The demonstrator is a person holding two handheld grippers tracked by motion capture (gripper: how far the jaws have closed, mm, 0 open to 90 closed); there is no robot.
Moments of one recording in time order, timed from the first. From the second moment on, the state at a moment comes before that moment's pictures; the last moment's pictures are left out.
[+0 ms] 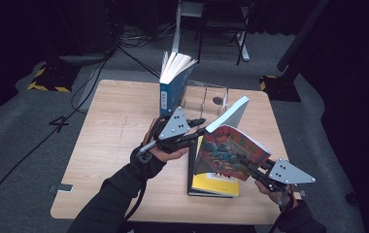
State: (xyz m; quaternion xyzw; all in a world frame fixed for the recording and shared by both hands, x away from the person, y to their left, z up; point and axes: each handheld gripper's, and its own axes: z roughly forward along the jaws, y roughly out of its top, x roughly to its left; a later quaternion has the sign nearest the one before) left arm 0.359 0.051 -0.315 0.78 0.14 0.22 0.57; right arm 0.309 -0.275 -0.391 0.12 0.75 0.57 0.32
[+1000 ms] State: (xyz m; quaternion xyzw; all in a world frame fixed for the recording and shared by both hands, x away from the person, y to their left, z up) left arm 0.350 0.045 -0.409 0.83 0.14 0.09 0.53; right arm 0.299 -0.280 -0.394 0.11 0.76 0.57 0.29
